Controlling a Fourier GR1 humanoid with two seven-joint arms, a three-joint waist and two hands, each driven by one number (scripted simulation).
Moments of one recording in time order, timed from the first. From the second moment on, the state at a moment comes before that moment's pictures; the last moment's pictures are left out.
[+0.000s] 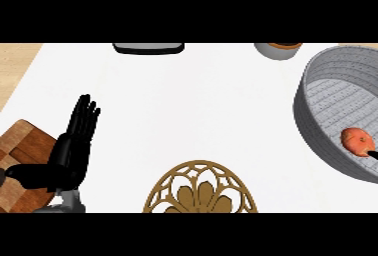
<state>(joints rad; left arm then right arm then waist) -0.01 0.04 0.00 -1.70 0.01 0.09 0.03 -0.25 -0.58 -0.47 -0.90 0.59 -0.03 -0.40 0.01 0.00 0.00</state>
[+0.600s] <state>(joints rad) 0.00 0.04 0.00 -1.72 0.00 0.10 0.06 -0.27 -0.58 -0.57 -0.96 0.43 -0.07 -0.48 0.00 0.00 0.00</state>
